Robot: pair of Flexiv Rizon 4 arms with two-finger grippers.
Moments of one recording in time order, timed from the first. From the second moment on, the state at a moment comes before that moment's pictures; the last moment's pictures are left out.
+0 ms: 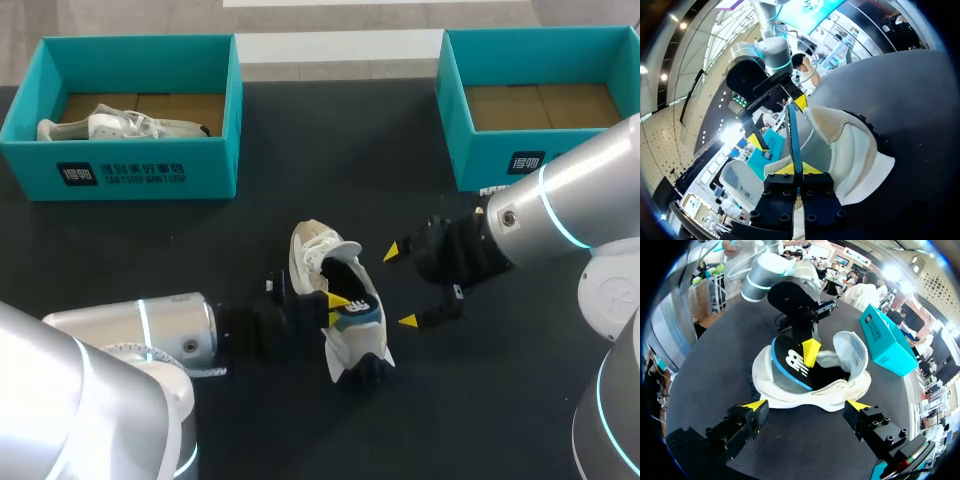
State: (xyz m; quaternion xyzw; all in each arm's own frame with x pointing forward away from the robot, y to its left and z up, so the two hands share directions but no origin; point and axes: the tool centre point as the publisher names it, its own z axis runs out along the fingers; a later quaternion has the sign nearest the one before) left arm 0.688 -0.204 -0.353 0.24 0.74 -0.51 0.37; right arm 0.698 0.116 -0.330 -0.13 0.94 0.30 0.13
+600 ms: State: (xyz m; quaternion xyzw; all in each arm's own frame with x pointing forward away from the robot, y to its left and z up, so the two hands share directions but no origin) left arm 0.673 -0.211 -0.327 0.26 0.73 -0.52 0.35; right arm 0.698 0.116 -0.330 -0.13 0.94 0.30 0.13
